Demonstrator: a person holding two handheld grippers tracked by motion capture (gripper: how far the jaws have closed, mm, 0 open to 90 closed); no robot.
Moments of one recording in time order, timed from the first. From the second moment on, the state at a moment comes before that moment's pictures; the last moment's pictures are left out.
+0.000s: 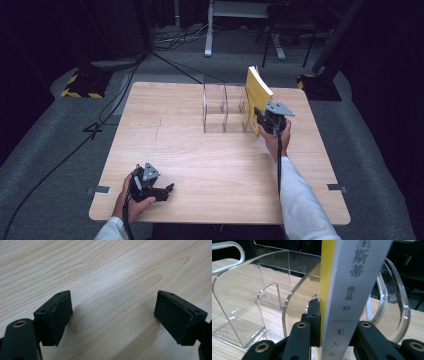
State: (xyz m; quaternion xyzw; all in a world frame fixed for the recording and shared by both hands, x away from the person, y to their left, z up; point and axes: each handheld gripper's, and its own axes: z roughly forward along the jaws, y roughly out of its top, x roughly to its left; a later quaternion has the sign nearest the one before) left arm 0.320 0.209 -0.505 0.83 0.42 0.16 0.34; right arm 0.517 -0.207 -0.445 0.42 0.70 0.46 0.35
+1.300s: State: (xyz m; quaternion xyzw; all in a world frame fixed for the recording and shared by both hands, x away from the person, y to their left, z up) left arm 0.320 0.209 -0.505 0.83 0.42 0.16 0.34; right arm 0.484 -0.223 -0.423 0.36 0.76 0.43 0.33
